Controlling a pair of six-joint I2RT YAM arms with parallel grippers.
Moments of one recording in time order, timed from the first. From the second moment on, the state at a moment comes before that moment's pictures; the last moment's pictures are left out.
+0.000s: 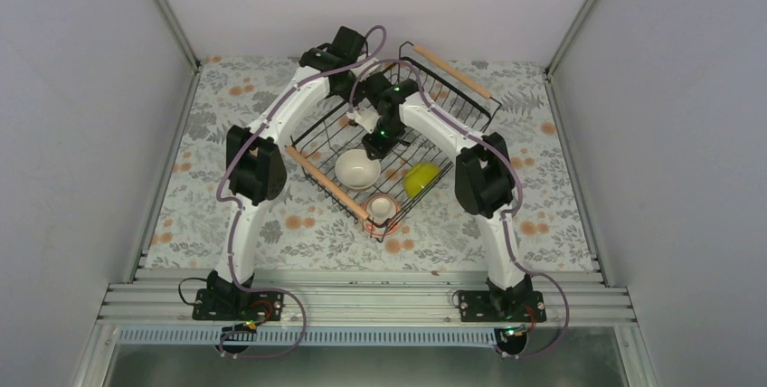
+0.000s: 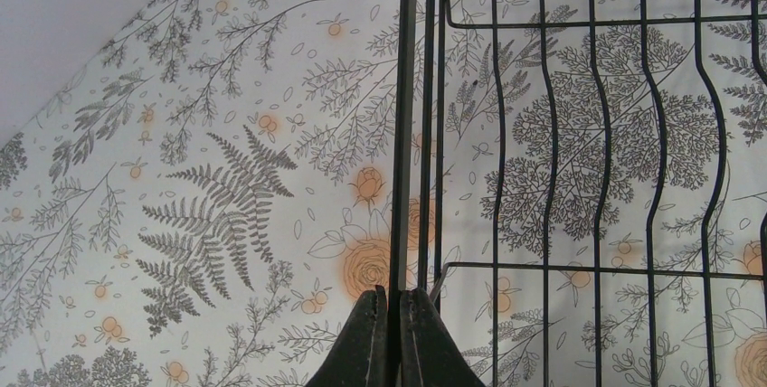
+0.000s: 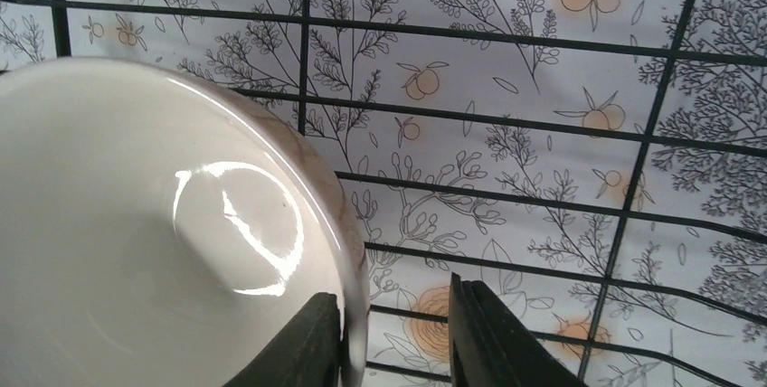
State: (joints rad) left arm -0.48 2.28 2.29 -0.99 -0.02 0.26; right arm 0.62 2.22 1.99 -1.15 -0.20 -0.28
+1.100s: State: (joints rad) left arm -0.45 2.28 2.27 -0.93 -0.05 0.27; right arm 0.59 1.97 1.88 -1.16 -0.19 -0.28
